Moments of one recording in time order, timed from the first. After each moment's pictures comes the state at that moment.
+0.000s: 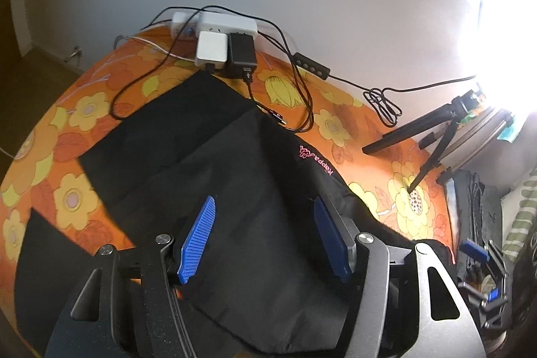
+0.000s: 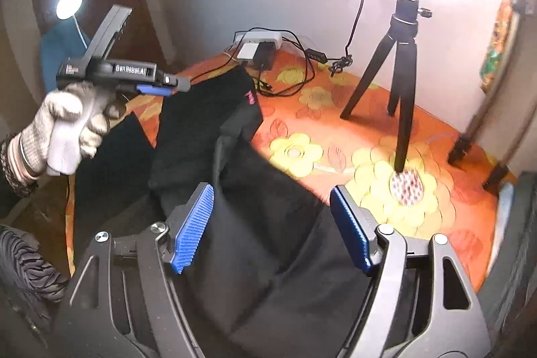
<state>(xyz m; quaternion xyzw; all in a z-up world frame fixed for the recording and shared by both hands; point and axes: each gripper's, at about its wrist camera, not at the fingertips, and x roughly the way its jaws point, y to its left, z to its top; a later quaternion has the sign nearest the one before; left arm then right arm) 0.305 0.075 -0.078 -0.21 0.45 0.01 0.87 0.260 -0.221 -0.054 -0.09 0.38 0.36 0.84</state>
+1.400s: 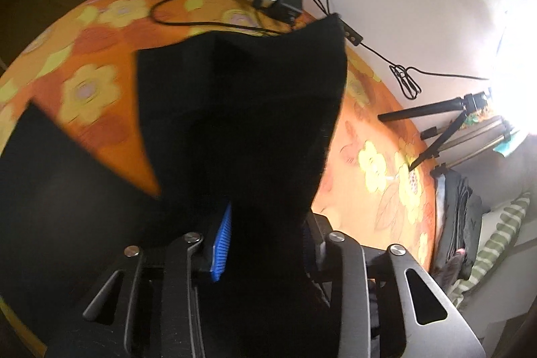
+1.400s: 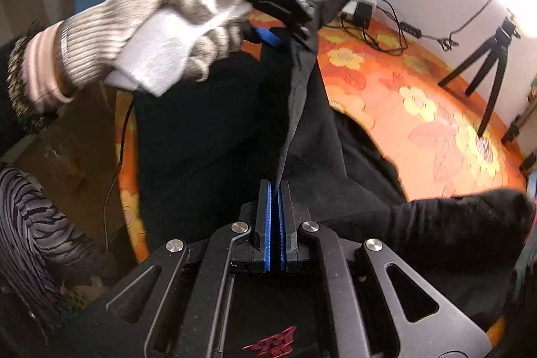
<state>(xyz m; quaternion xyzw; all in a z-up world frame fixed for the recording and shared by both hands) 0.231 0.105 -0.119 -0.31 0.49 0.02 0.81 0.072 -0.120 -0.080 -0.19 0.42 0.38 0.80</state>
